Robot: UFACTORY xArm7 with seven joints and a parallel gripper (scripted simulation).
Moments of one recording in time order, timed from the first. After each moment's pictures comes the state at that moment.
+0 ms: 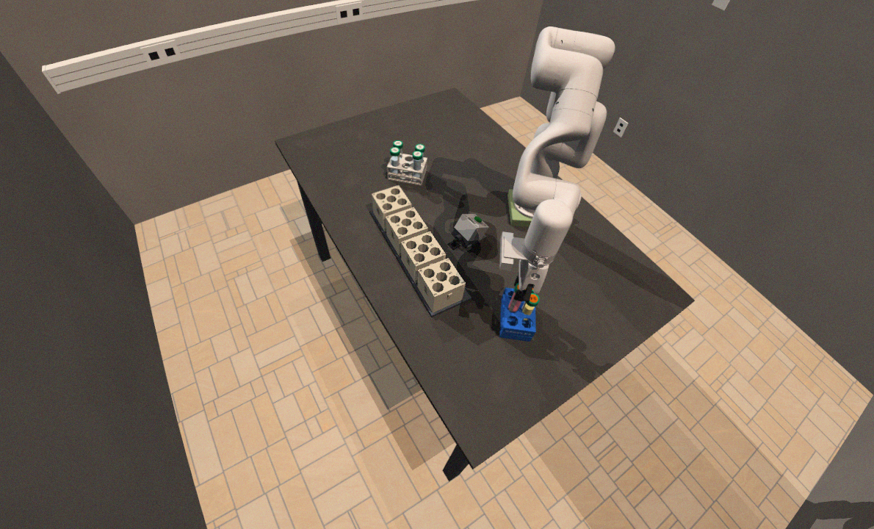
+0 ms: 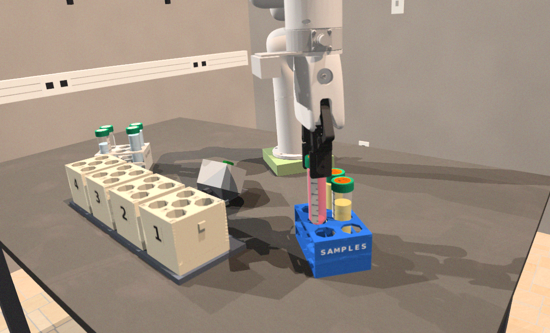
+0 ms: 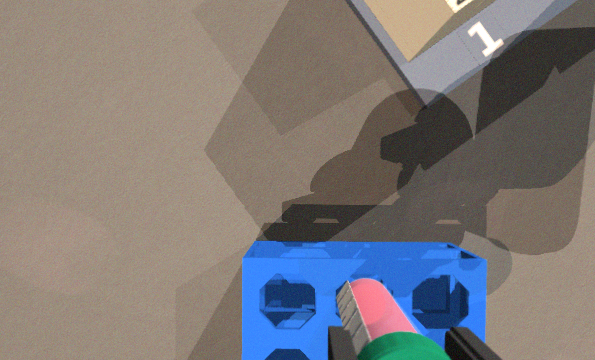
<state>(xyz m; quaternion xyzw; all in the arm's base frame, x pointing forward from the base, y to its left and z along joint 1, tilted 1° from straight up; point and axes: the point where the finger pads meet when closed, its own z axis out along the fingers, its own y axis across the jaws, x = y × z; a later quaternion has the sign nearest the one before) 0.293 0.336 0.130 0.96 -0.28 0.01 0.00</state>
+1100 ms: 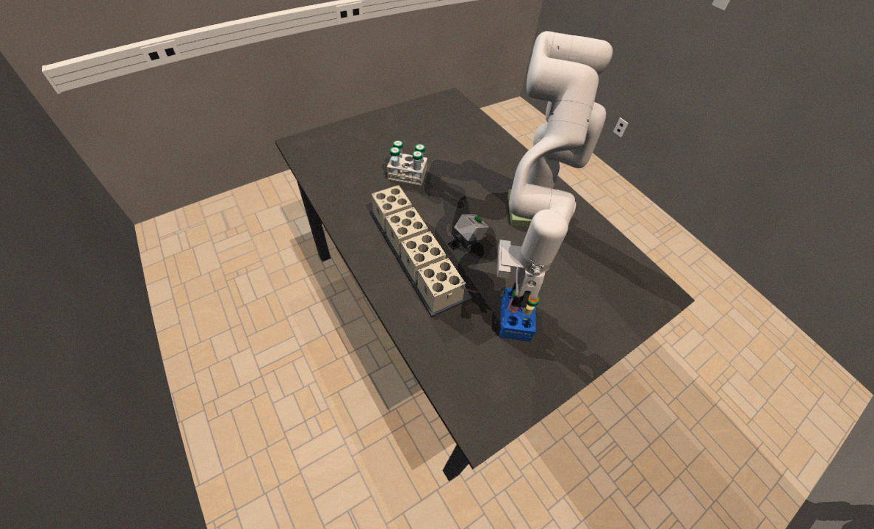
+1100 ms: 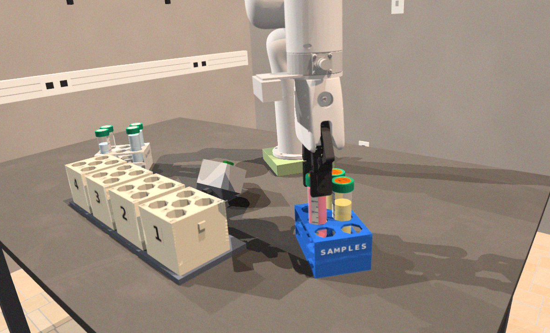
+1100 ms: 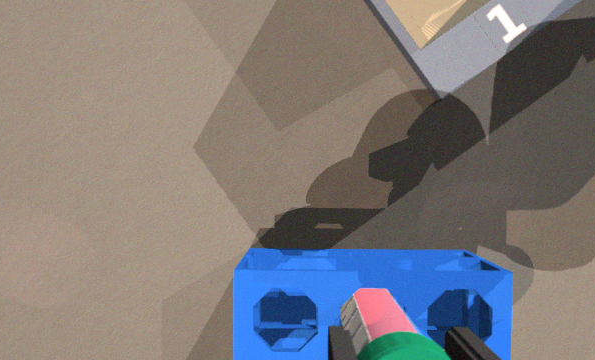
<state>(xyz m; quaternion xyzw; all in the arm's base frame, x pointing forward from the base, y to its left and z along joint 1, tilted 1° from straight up) 0.294 0.335 0.101 0.96 -0.28 0.01 0.00</state>
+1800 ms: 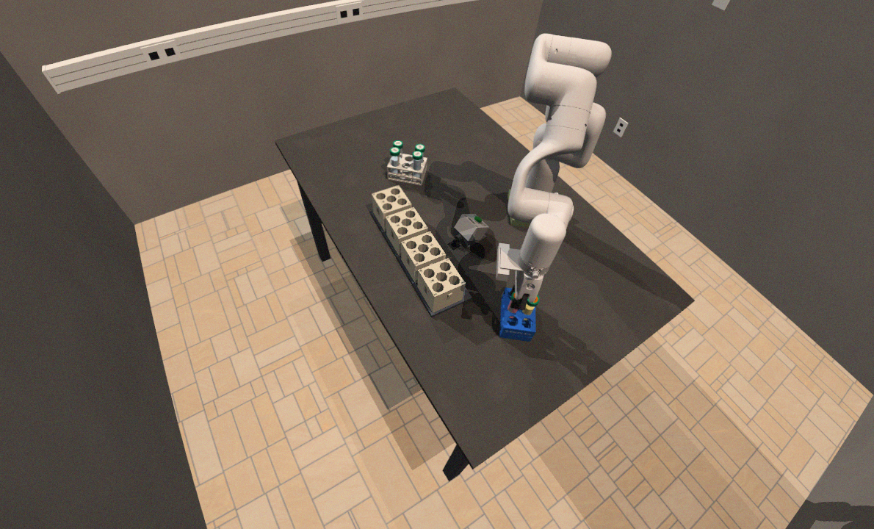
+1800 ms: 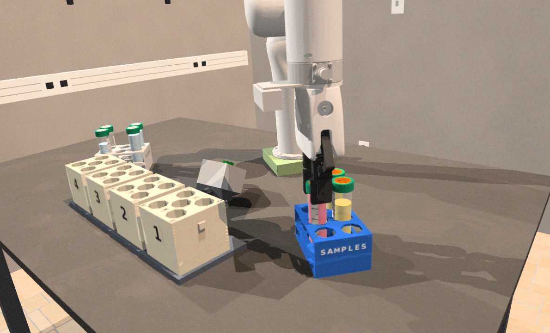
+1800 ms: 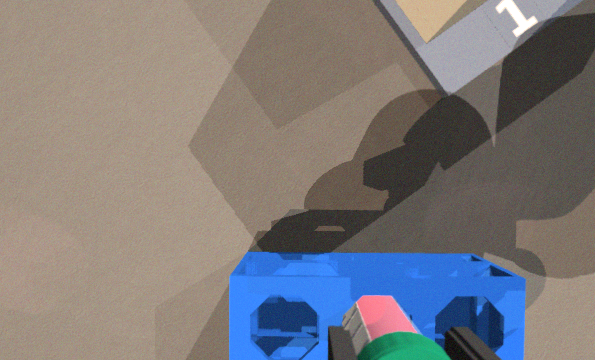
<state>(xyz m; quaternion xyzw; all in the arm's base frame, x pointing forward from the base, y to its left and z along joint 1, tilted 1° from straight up) 0.294 0.335 0.089 0.96 -0.28 0.01 0.00</state>
